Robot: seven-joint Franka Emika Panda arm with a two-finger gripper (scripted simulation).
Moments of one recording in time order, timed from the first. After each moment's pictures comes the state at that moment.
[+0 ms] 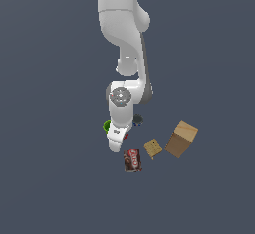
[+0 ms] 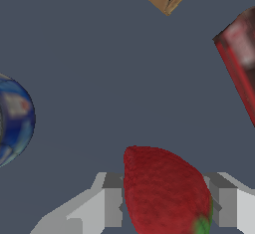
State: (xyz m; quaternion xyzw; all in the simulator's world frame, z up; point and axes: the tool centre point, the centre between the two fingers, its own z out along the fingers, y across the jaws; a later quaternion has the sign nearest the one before) arm 0.022 -0.022 0.023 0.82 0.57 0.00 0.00
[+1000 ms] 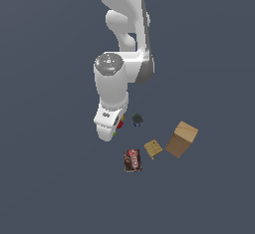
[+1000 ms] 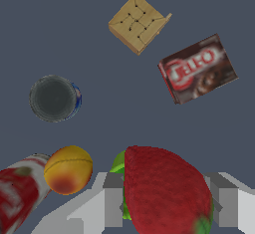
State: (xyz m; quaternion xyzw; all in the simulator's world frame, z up) arm 0.025 -0.044 0.142 0.82 0.57 0.00 0.00
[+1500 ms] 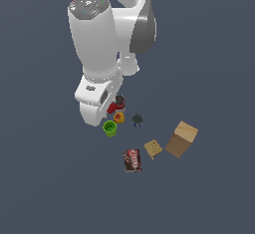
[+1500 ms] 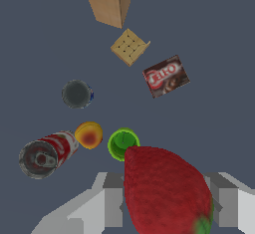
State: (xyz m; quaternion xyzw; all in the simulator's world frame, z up) arm 0.030 -0.065 0.255 0.82 0.57 0.00 0.00
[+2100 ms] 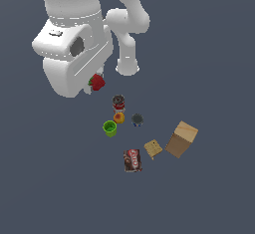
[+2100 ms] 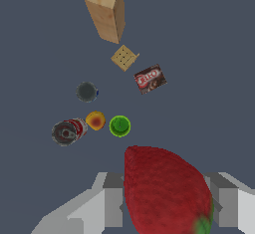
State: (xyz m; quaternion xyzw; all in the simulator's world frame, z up) arm 0.037 -0.089 0.375 0.82 0.57 0.00 0.00
